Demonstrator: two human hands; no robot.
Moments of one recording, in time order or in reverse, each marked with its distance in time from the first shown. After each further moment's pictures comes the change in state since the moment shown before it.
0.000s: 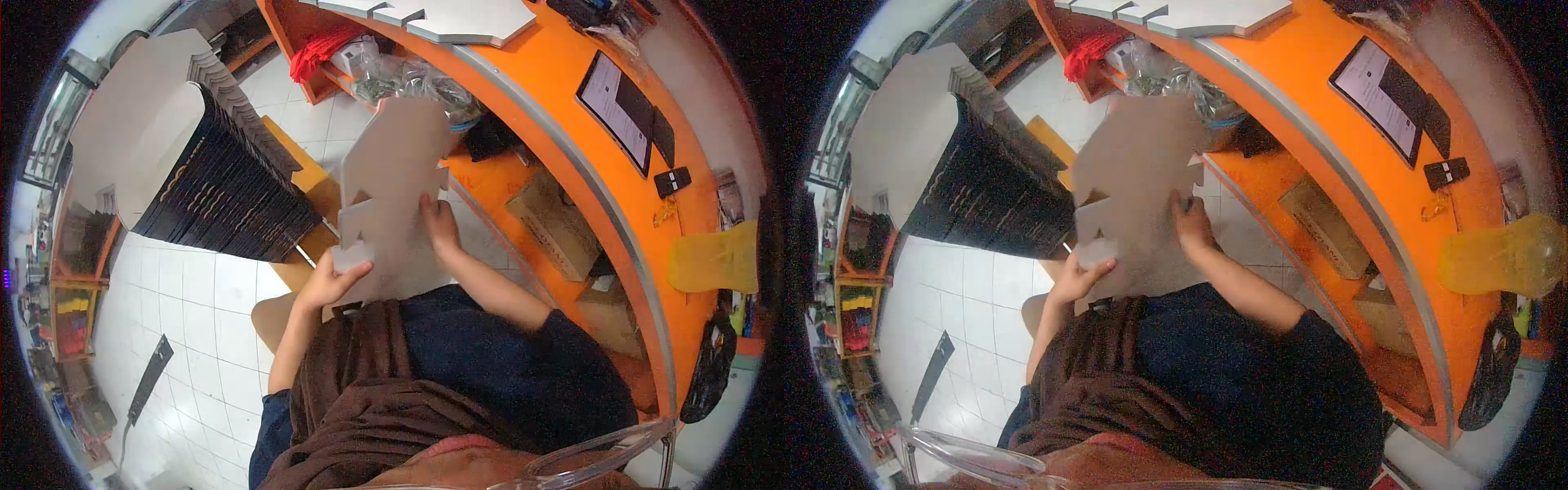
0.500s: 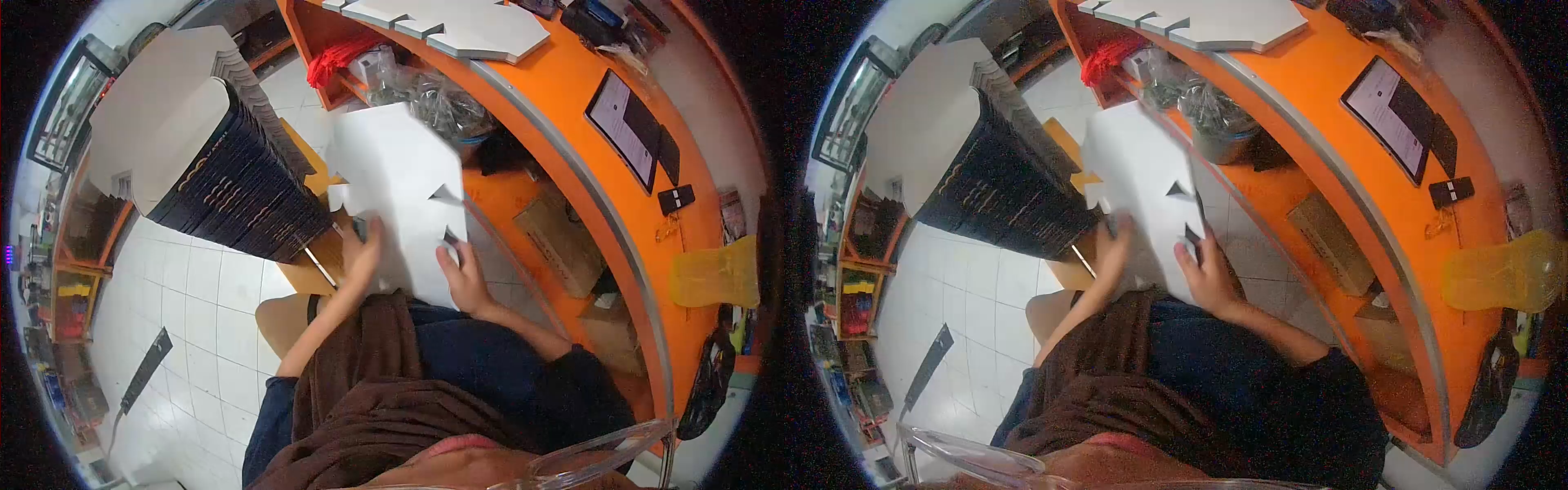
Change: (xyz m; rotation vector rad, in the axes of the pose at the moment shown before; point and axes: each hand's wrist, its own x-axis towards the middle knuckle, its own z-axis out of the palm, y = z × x) left_hand 0.059 -0.020 0.051 0.049 0.678 -0.125; right_hand -0.086 -0.017 -0.072 0.219 -0.345 -0.458
